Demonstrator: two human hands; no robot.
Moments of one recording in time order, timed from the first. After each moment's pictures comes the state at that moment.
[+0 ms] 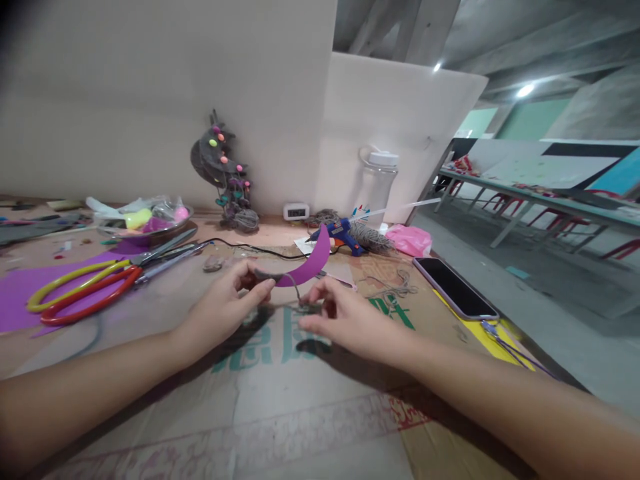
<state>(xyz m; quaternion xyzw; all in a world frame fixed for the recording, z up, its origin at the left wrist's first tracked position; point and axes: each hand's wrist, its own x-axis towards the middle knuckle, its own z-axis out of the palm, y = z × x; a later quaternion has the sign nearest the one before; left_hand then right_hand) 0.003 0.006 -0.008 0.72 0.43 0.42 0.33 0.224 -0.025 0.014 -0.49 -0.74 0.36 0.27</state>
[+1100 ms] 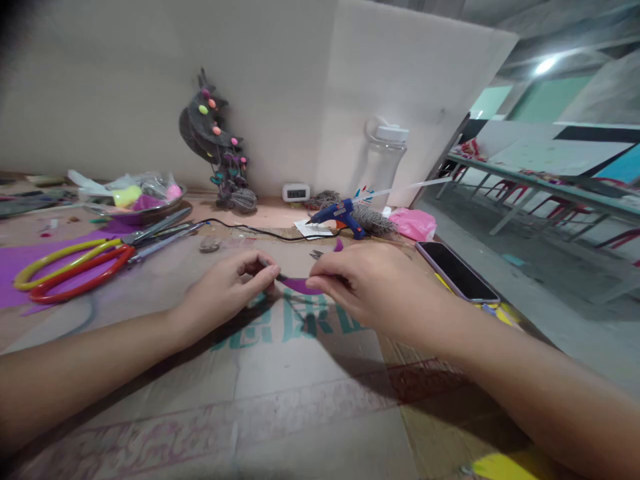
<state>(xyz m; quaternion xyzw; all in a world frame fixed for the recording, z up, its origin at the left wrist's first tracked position) 0.003 0.001 -0.001 0.77 0.44 0.34 0.32 0.231 -0.036 0.070 -0.41 -0.90 -0.07 0.14</state>
